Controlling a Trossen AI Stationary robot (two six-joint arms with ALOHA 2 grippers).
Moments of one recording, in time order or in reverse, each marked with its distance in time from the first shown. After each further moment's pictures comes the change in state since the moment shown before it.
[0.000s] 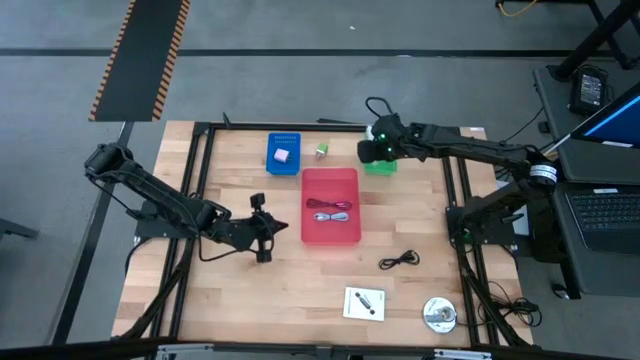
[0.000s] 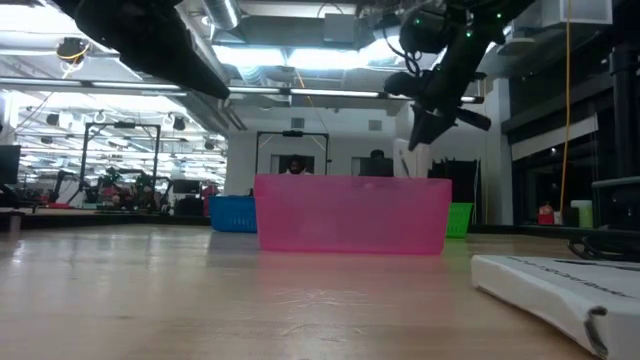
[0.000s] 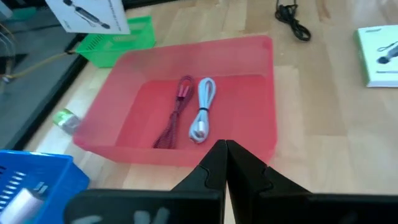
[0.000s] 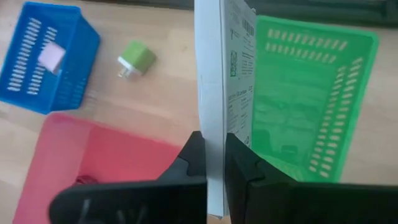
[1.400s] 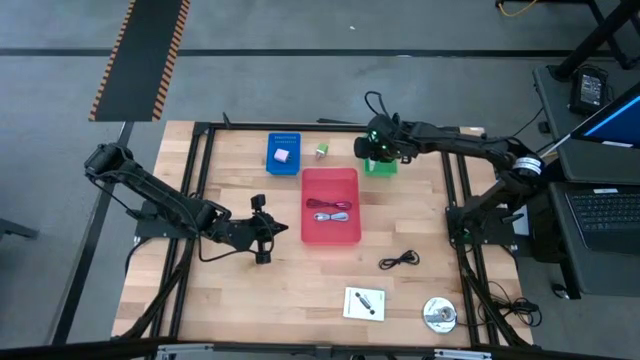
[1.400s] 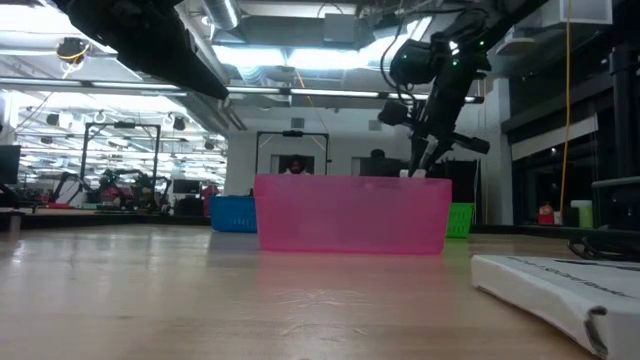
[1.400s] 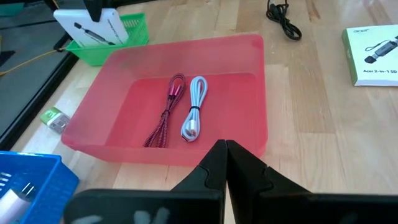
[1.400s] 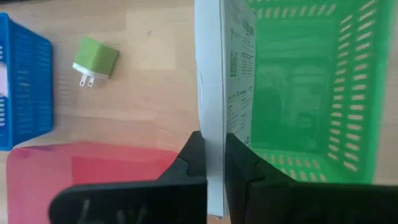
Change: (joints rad) left arm -0.001 0.000 0.000 0.000 0.028 -0.005; right arm -0.069 0.126 -0.004 0.025 -0.104 0.174
